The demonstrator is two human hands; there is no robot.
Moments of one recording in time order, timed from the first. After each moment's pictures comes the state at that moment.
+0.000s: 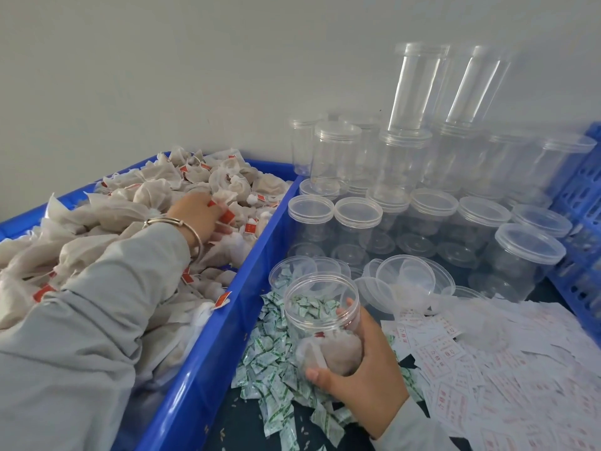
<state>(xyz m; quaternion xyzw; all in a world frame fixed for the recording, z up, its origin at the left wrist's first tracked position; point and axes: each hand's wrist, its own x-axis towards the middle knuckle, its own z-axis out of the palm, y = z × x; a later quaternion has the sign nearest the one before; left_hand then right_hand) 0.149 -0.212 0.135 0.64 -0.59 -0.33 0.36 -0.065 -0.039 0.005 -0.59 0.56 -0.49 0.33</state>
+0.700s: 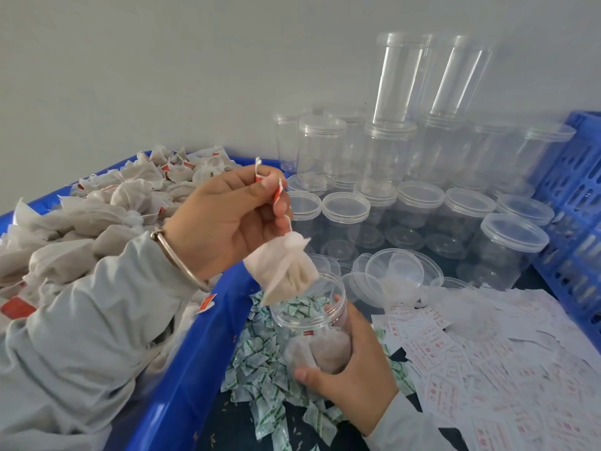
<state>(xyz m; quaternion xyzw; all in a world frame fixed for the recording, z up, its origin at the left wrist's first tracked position) 0.094 -0.133 0.169 0.16 -0.56 -0.68 0.44 -0.064 -0.038 0.010 -0.57 0.58 -0.47 0.34</state>
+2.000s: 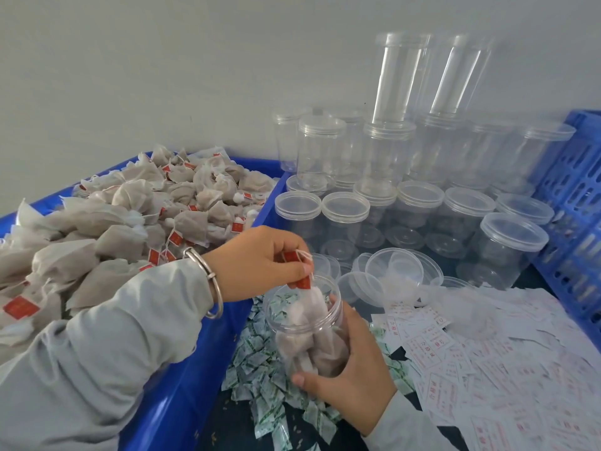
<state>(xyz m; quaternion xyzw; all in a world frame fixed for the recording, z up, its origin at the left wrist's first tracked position) 0.089 -0.132 0.142 0.36 -0.85 -0.34 0.18 -0.061 -0.038 0.012 -0.59 0.51 -0.51 0.36</state>
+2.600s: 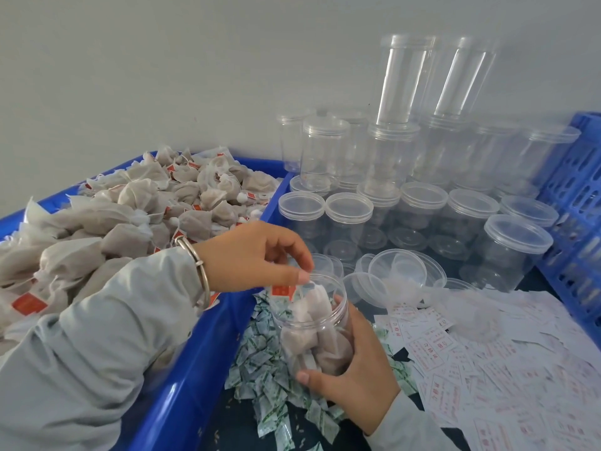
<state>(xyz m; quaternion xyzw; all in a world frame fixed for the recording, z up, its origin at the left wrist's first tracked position) 0.103 -0.139 0.150 0.34 -0.86 -0.36 0.14 -0.062 -0.040 0.005 -0.58 0.51 -0.52 0.37</state>
